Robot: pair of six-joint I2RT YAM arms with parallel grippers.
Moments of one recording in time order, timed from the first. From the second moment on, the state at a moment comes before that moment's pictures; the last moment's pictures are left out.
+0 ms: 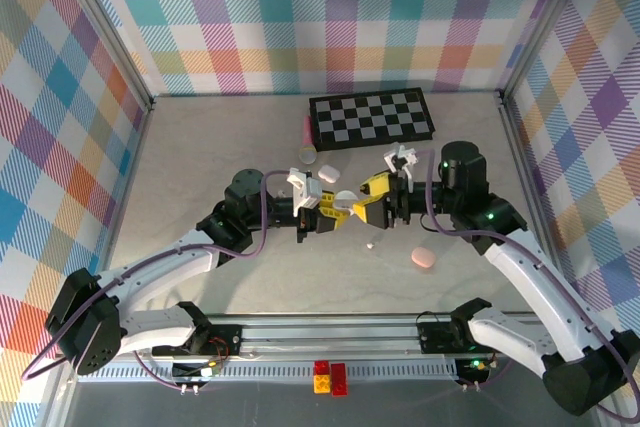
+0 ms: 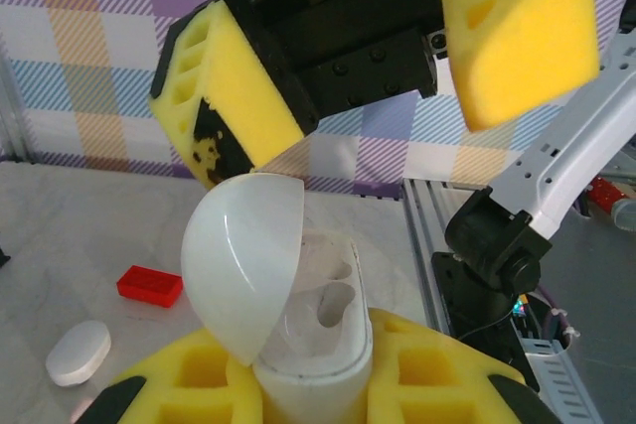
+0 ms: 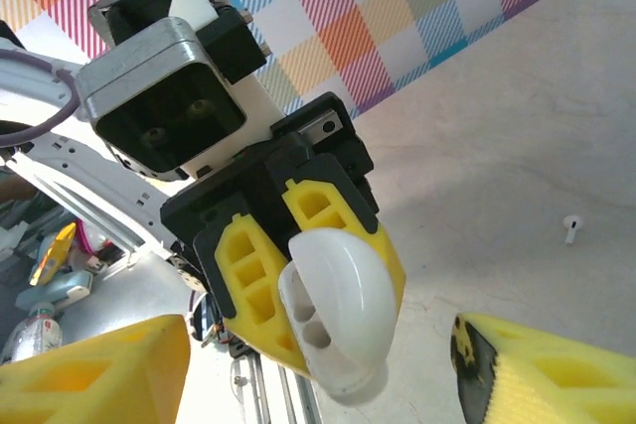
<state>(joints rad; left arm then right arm) -0.74 1.17 0.74 0.36 0.75 0.02 0.48 0.97 0.97 -0.38 -0.90 0.17</state>
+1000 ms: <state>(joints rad) -0.74 1.18 0.75 0.39 0.82 -0.06 0.50 0.94 0.99 -0.37 -0.79 0.14</state>
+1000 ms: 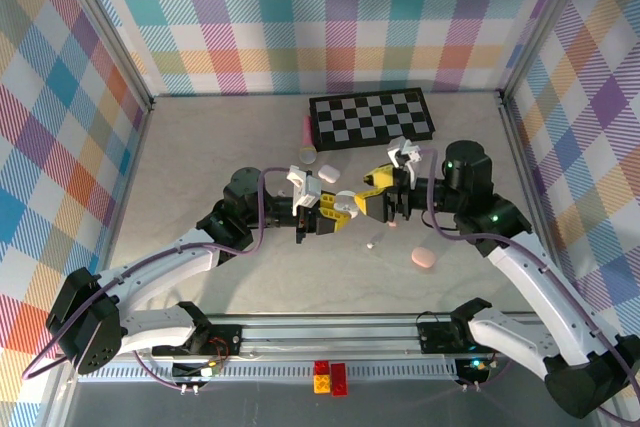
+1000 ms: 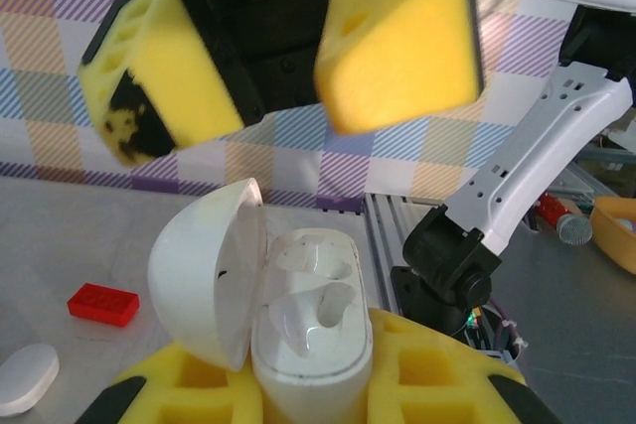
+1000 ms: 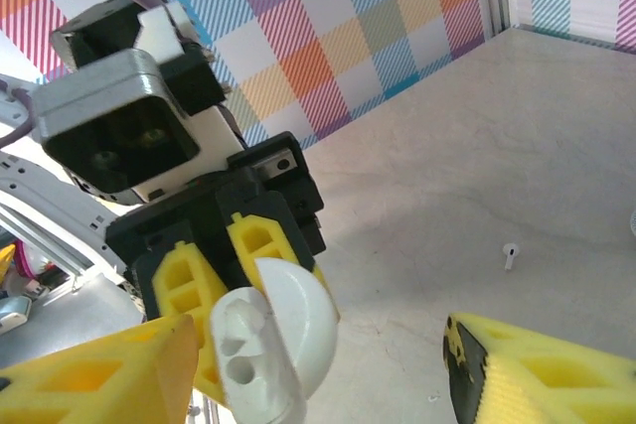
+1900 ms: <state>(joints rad) -0.68 1.19 0.67 0.55 0.80 -0.09 0.51 0.91 0.96 -0.36 -0.71 0.20</state>
